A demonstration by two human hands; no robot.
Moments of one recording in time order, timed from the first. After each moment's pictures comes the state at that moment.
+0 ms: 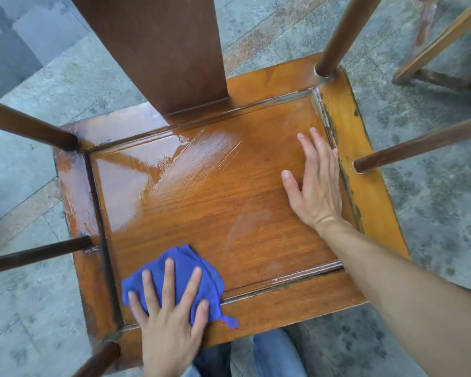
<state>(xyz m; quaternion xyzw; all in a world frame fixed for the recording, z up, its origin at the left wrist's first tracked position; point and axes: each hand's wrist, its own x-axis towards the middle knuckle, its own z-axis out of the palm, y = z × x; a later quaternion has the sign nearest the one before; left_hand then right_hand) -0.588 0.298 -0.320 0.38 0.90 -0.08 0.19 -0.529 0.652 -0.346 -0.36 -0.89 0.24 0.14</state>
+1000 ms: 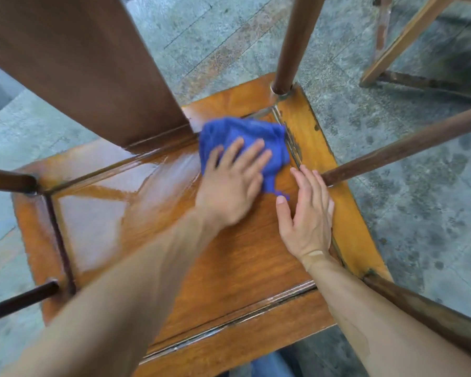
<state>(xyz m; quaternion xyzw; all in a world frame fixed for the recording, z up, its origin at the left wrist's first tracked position) -0.679 0.602 -0.331 0.63 0.76 0.04 0.12 -0.496 0.647 -0.346 -0.49 -0.83 0.21 0.18</state>
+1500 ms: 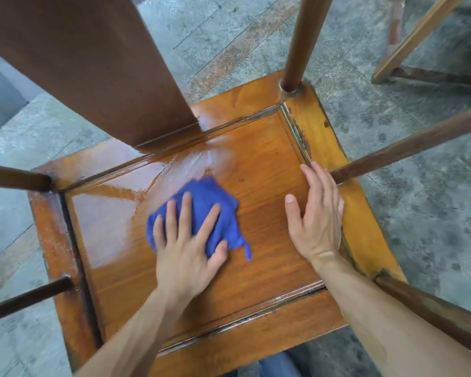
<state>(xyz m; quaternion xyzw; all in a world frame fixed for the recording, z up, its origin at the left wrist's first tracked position) -0.660 0.460 -0.326 0.49 0.86 -0.03 0.12 -0.496 0.648 -0.345 -0.49 -0.82 0.23 0.19</state>
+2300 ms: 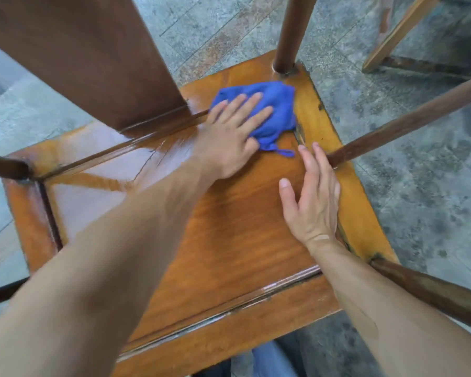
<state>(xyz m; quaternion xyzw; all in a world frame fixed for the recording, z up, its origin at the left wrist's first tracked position) -0.712 0.638 -0.336 0.67 0.74 0.03 0.12 -0.493 0.647 -0.347 -0.49 -0.82 0.21 0.20</state>
